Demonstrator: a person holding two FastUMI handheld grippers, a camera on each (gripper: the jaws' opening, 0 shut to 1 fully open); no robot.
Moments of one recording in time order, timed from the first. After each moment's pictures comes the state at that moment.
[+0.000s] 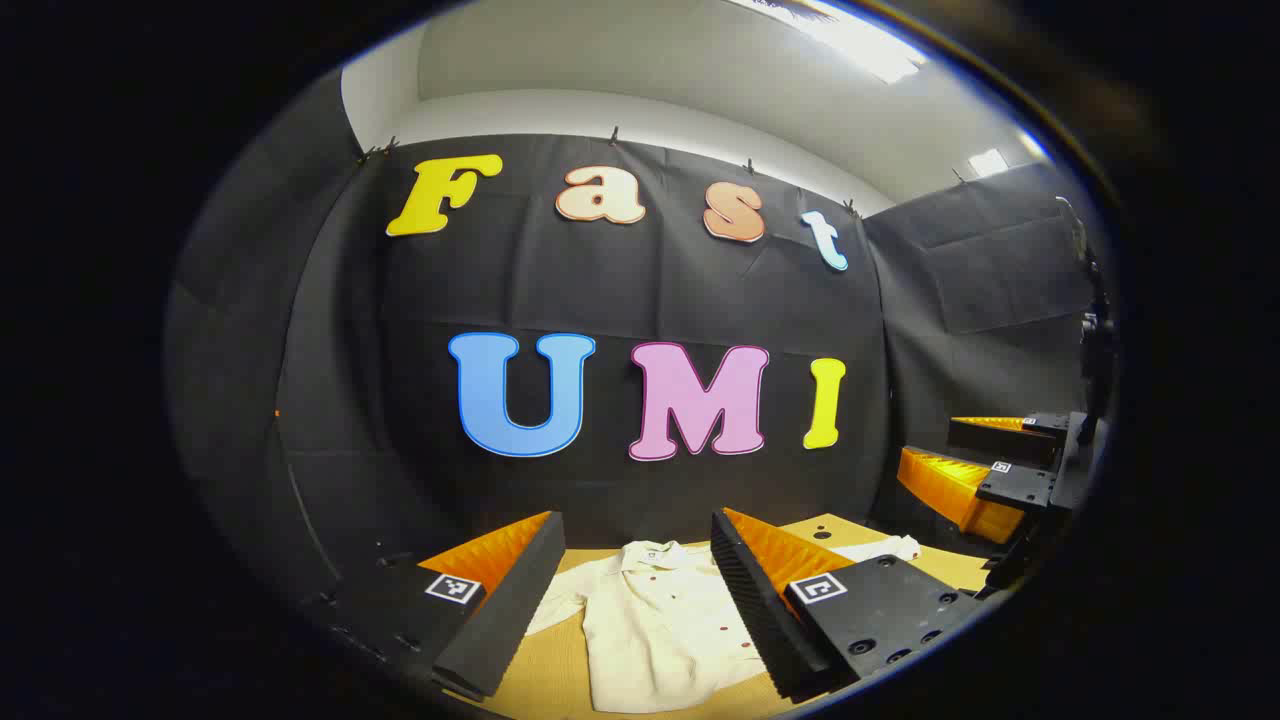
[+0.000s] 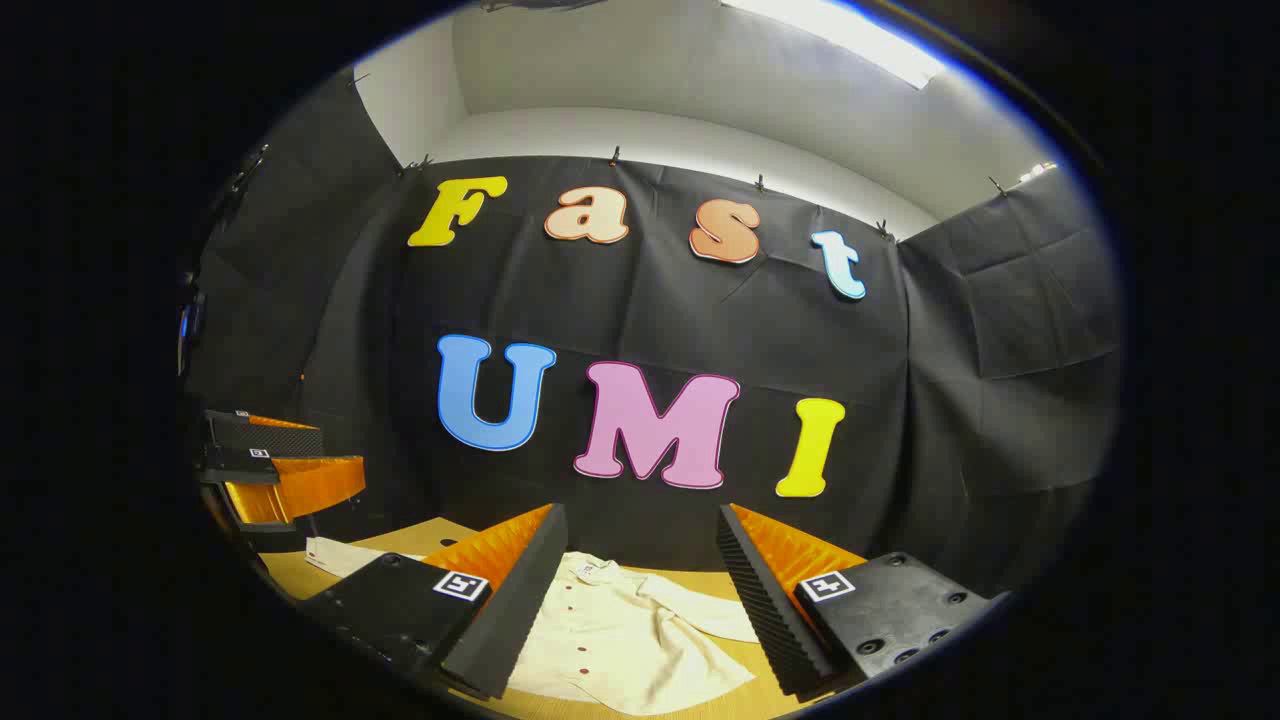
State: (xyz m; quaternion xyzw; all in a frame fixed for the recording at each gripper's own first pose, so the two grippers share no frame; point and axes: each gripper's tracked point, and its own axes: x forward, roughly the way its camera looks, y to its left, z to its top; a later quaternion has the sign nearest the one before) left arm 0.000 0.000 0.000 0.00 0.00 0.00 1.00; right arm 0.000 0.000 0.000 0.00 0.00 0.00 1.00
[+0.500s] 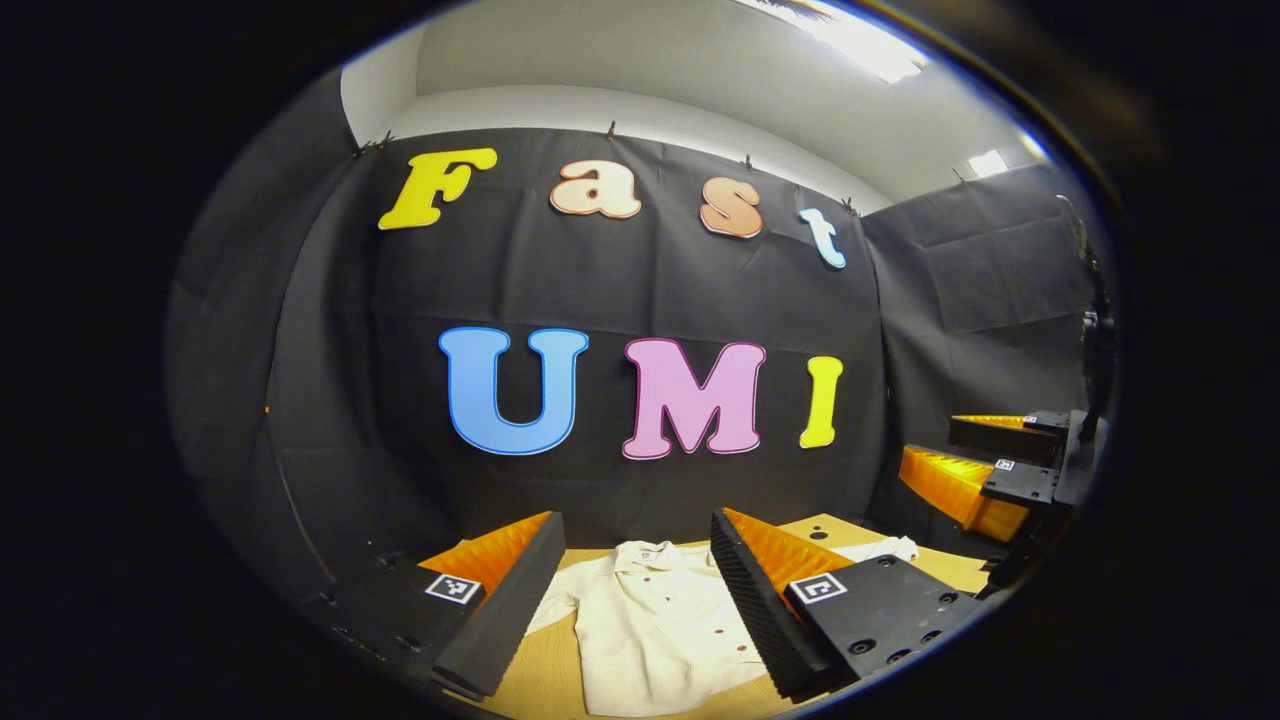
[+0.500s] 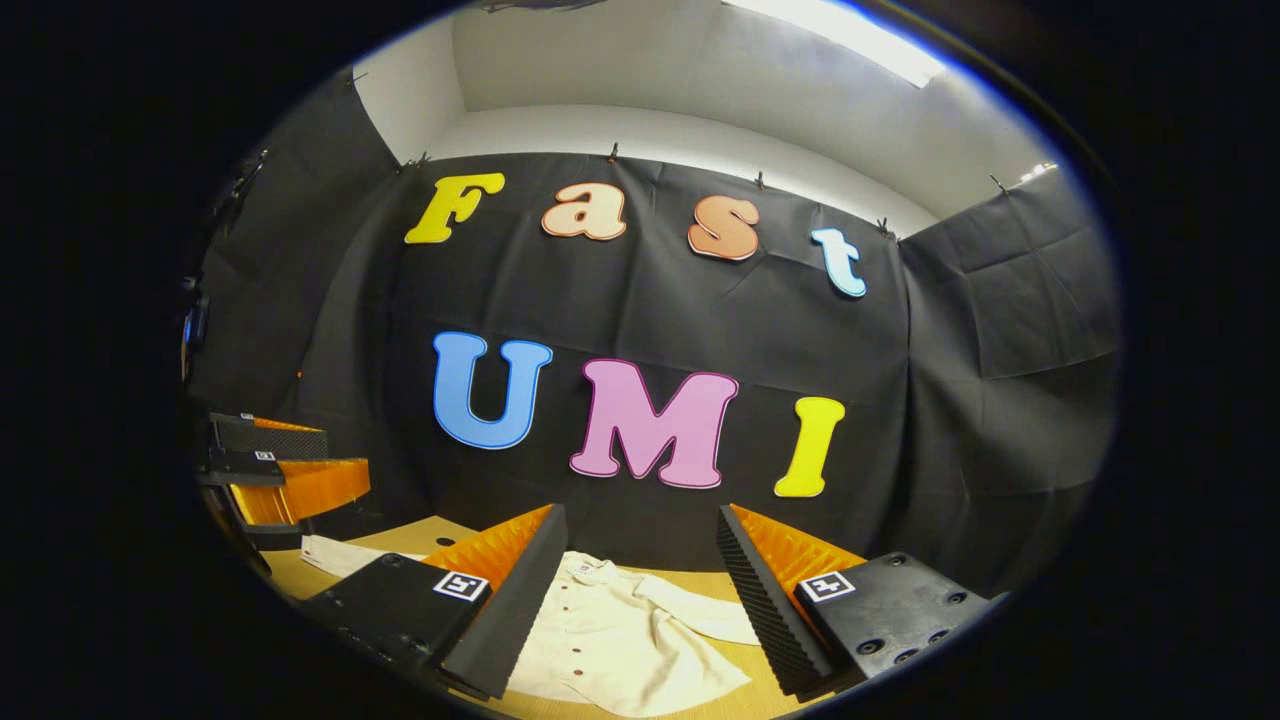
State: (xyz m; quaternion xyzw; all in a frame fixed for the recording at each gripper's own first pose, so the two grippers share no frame) left arm 0.017 -0.005 -0.006 -0.01 0.01 0.00 1.00; right arm 0.009 -0.005 -0.011 0.00 0.01 0.00 1.00
